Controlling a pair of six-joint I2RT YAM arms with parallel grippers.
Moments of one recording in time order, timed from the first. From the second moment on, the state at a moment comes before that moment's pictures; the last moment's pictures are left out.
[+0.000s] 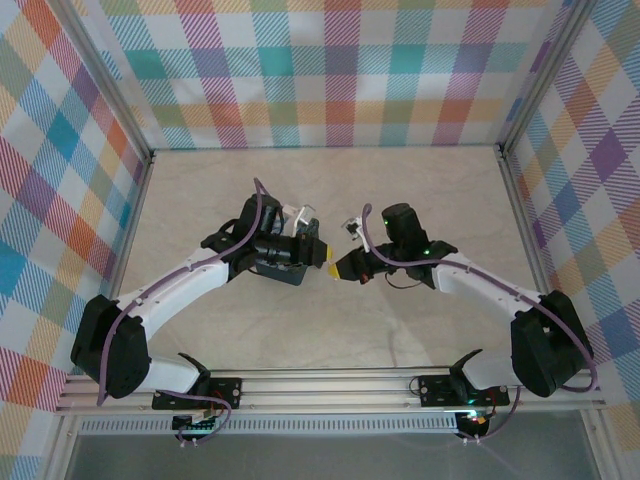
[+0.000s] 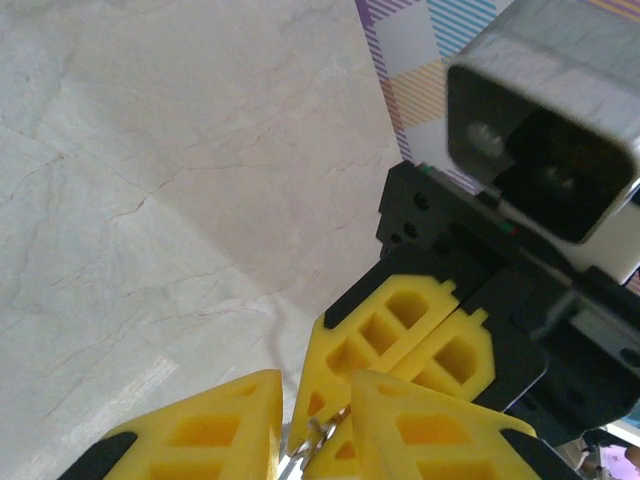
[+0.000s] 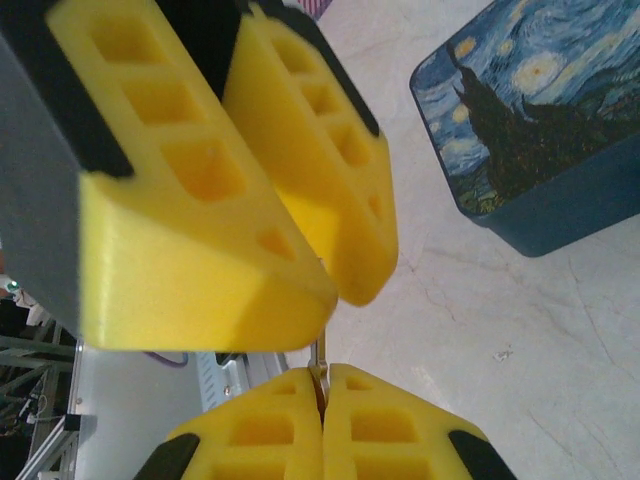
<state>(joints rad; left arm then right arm) -0.58 1.37 0.99 -0.29 0.71 -0.63 0.57 1.35 0.85 -0.18 -0.88 0.28</state>
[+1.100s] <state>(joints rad) -0.59 1.39 0.97 -0.22 0.72 -0.69 0.55 1.41 0.89 -0.18 -0.94 0.28</state>
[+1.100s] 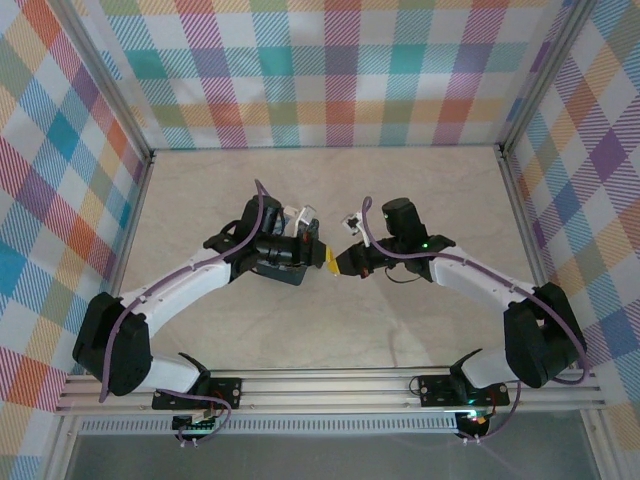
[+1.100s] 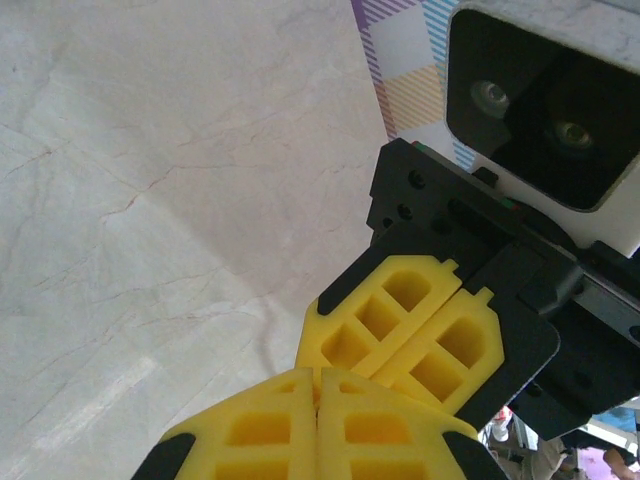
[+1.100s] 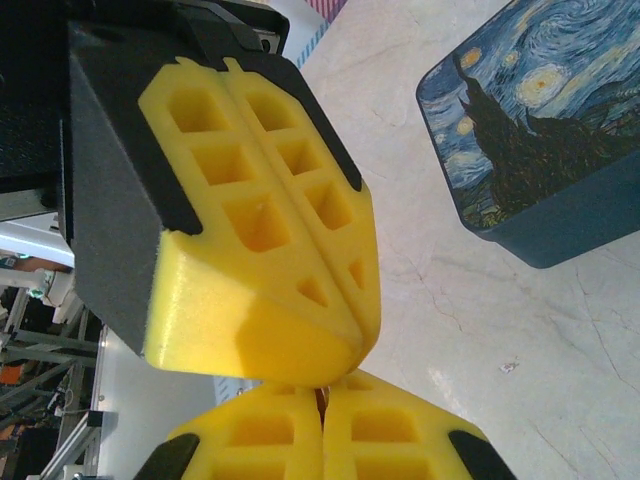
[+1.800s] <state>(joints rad) -0.57 1.39 0.91 -0.06 0.69 -0.79 0.51 1.33 0.70 0.30 -0.84 0.74</state>
